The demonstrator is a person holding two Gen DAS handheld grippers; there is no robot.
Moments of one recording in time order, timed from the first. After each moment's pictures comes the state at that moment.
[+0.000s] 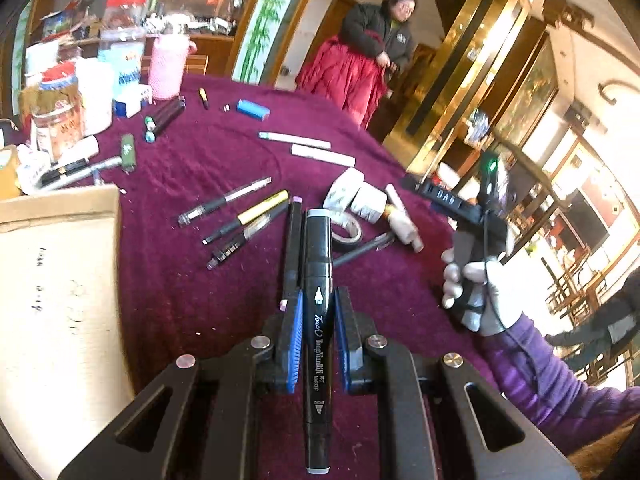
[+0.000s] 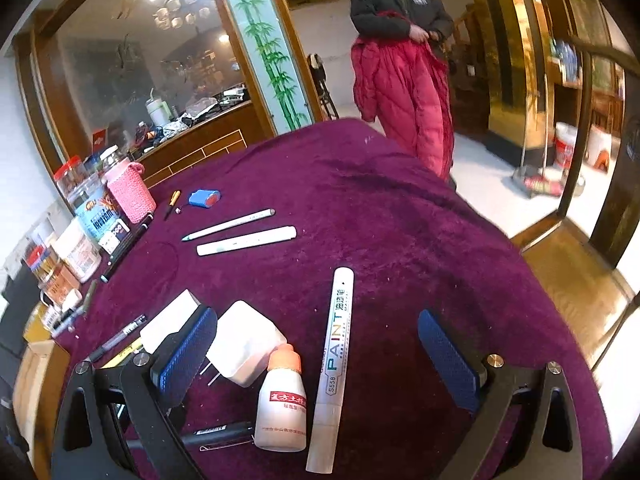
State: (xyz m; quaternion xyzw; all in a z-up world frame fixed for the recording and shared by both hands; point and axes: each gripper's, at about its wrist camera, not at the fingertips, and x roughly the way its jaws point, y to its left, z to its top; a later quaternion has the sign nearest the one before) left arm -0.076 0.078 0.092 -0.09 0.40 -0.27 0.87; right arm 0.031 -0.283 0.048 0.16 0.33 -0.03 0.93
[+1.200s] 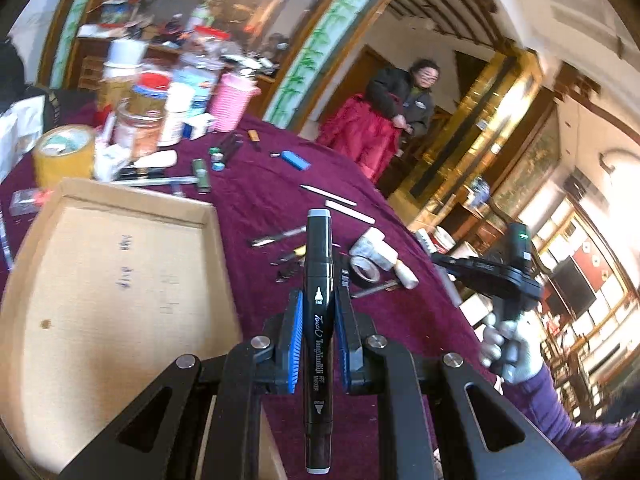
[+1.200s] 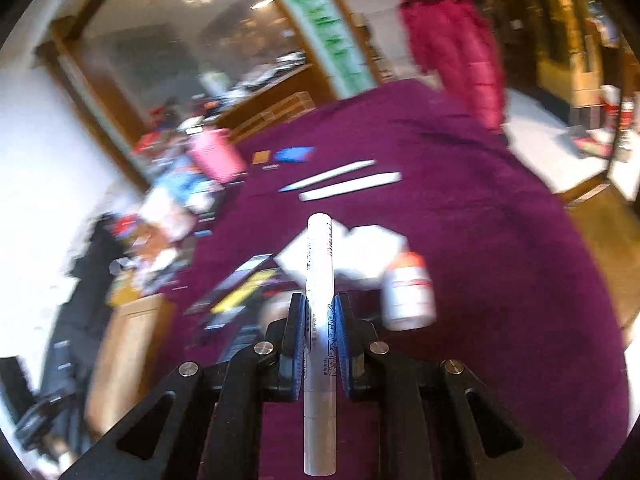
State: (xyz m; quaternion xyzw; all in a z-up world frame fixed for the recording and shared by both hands) left arm -0.108 0.193 0.116 -0.20 0.35 -0.24 0.88; right arm -0.032 -0.216 0.105 0.21 0.39 0.12 0.89
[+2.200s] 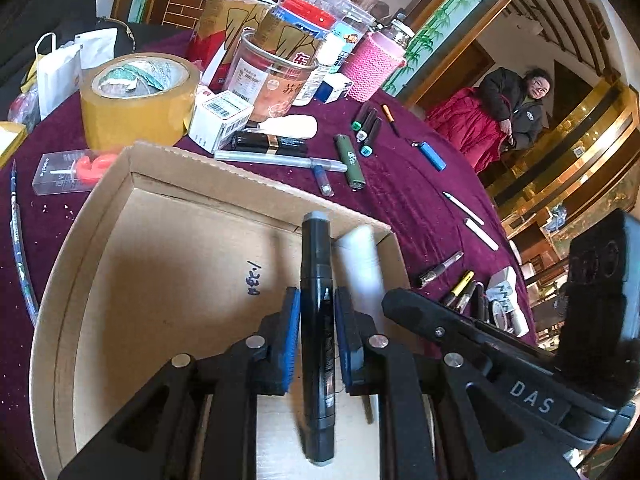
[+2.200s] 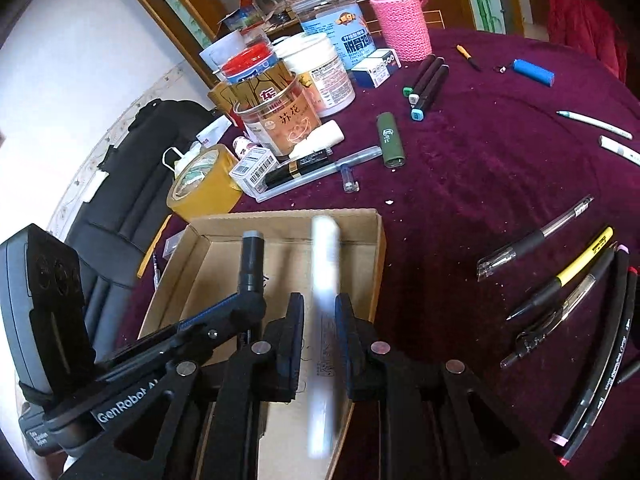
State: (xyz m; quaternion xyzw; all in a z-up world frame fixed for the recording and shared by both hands) left arm 0.017 0.266 0.041 -0.22 0.45 -0.11 0.86; right arm 0.039 0.094 0.057 0.11 0.49 0.23 0.84
